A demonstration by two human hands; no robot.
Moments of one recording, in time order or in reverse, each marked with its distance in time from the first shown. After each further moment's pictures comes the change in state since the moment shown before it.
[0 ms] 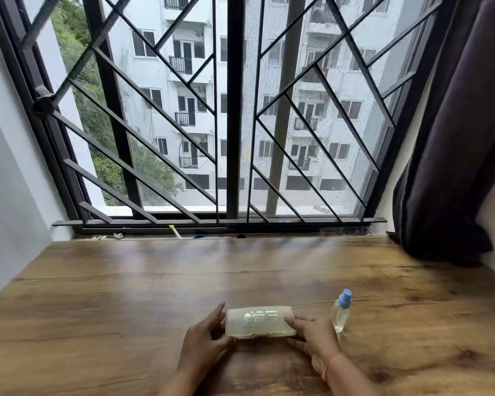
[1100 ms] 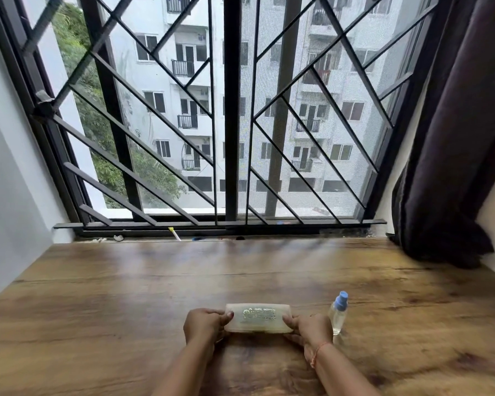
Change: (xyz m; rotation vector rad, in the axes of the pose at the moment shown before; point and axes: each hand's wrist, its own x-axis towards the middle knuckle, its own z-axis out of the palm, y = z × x) left_hand 0.030 0.036 0.015 -0.496 0.243 -0.586; right_hand 0.025 -0.005 0.006 0.050 0.144 0.080
